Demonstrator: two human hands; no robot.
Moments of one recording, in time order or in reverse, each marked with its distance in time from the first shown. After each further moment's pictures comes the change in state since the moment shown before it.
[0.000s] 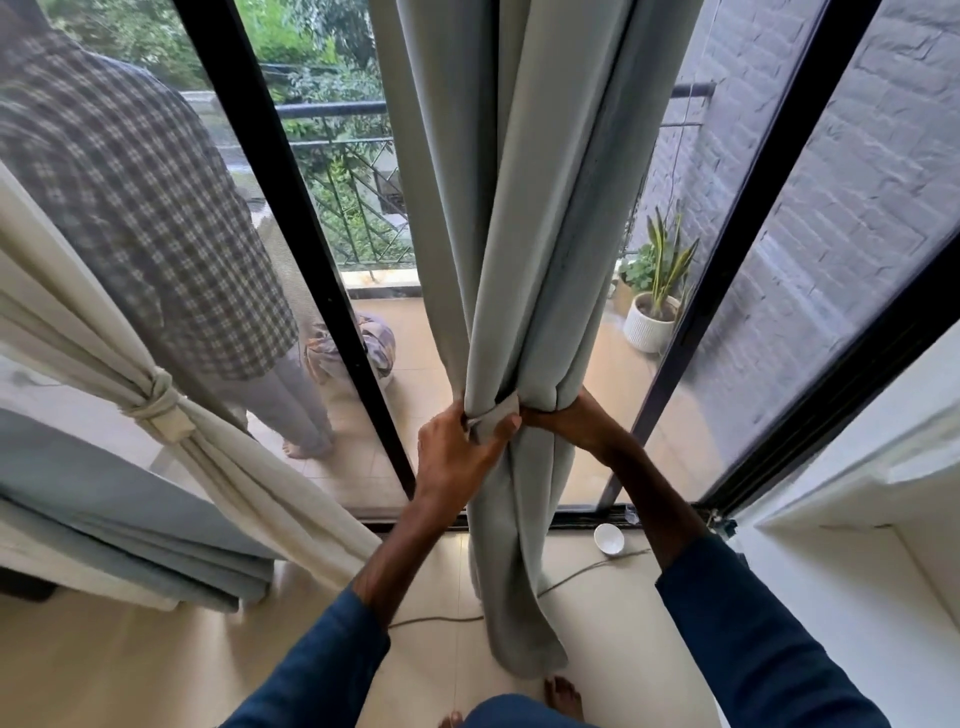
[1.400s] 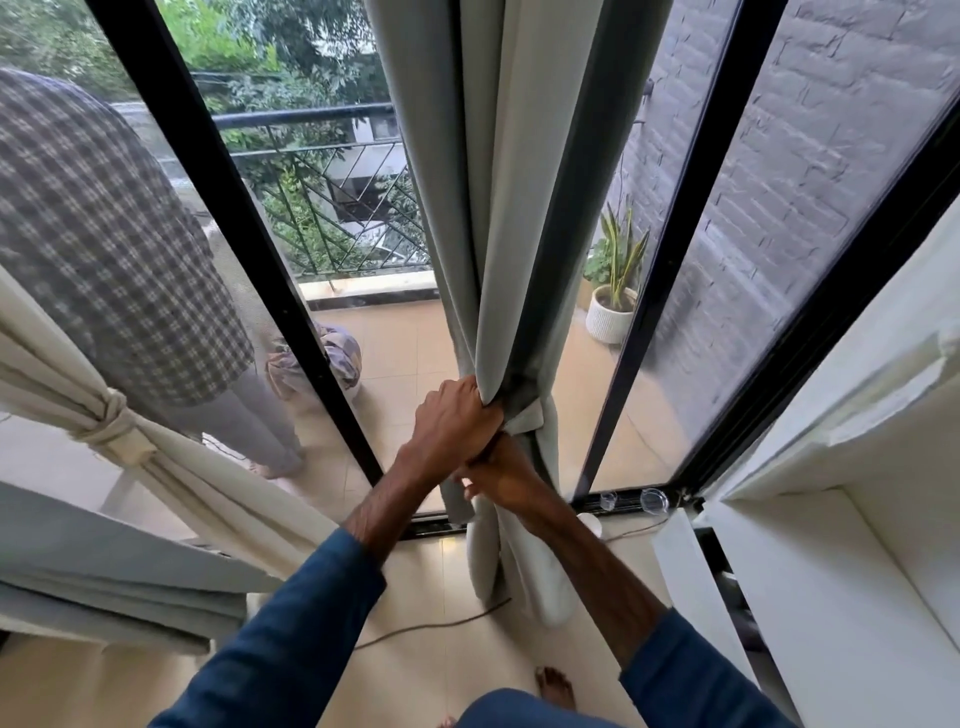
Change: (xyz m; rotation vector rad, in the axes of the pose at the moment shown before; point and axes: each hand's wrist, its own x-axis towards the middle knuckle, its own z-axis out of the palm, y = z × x) left_hand 0.031 0.066 0.000 0.371 -0.388 0.038; right_hand -0.060 -0.023 0.084 0.028 0.052 0.232
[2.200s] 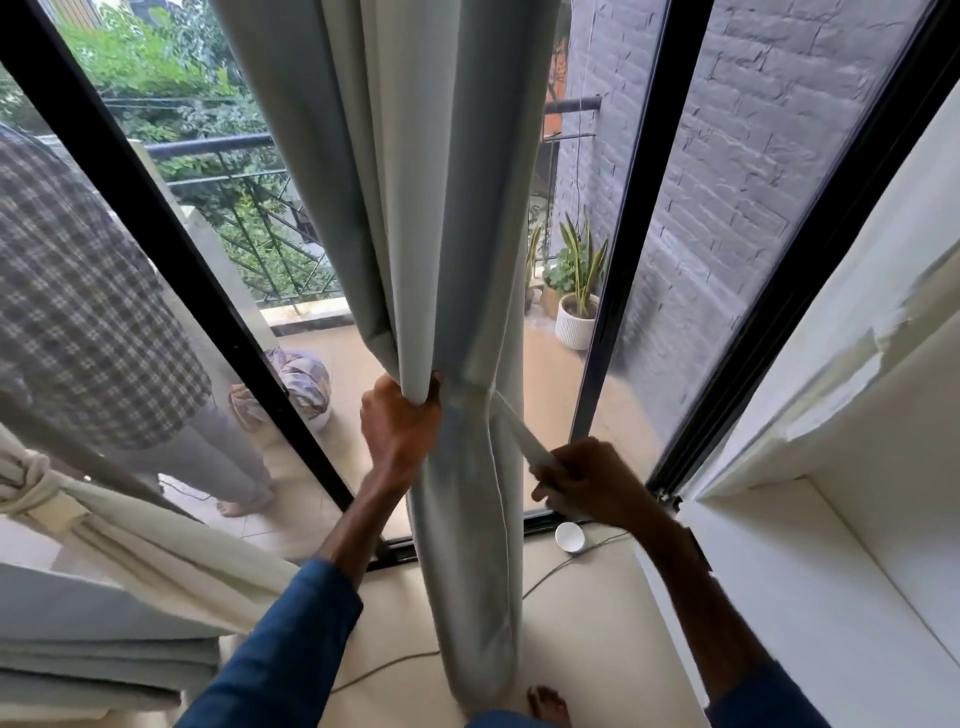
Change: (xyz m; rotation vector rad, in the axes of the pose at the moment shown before) left_hand 0.028 0.000 0.005 -0.371 0.523 -0.197; right_hand -0.033 0.024 -0.138 -0.518 0.124 -0.049
